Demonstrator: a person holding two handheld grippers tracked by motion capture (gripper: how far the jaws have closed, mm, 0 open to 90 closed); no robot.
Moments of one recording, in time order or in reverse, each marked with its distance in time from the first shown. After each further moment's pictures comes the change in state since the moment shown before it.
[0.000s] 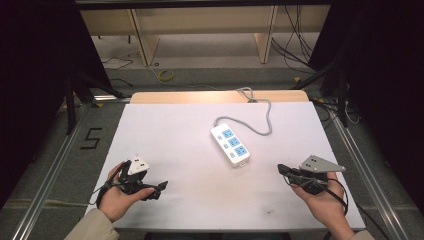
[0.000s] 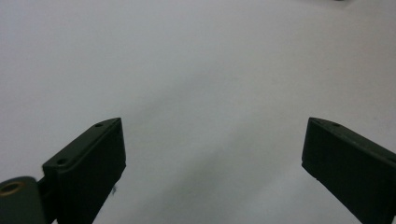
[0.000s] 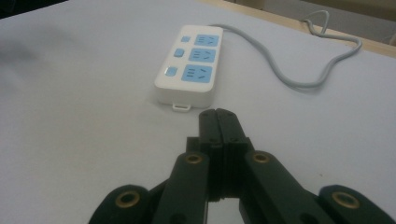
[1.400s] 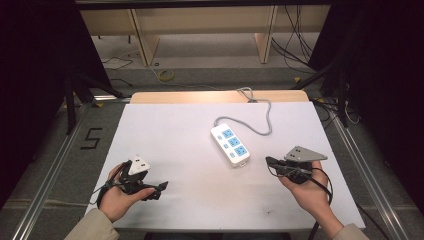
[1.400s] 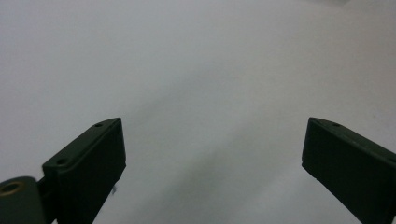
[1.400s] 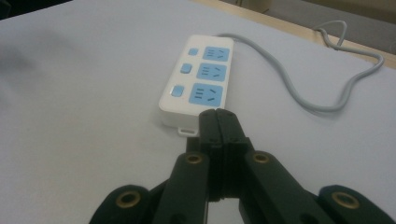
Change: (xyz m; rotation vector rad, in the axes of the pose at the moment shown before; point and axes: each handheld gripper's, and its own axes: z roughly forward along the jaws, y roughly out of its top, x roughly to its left) left arm -0.001 0.000 0.001 0.000 -0.003 0.006; right arm 0.008 0.023 0.031 0.011 0.017 -0.029
